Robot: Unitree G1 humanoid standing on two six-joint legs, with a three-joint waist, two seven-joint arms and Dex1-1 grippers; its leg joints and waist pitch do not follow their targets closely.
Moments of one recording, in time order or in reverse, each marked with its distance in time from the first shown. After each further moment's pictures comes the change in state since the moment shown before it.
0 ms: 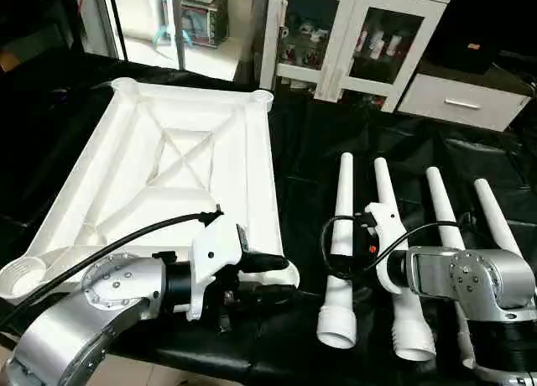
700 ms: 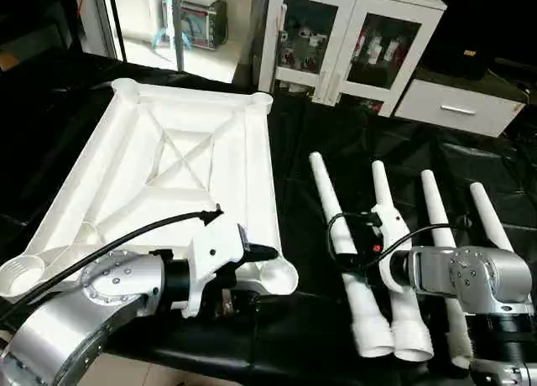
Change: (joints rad) left arm -0.034 0.027 -0.008 0.021 0.042 0.031 0.041; right arm -0.017 0.046 -0.088 0.103 -0.026 -0.029 -0.007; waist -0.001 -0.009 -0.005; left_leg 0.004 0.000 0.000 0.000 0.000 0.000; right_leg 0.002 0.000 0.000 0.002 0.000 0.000
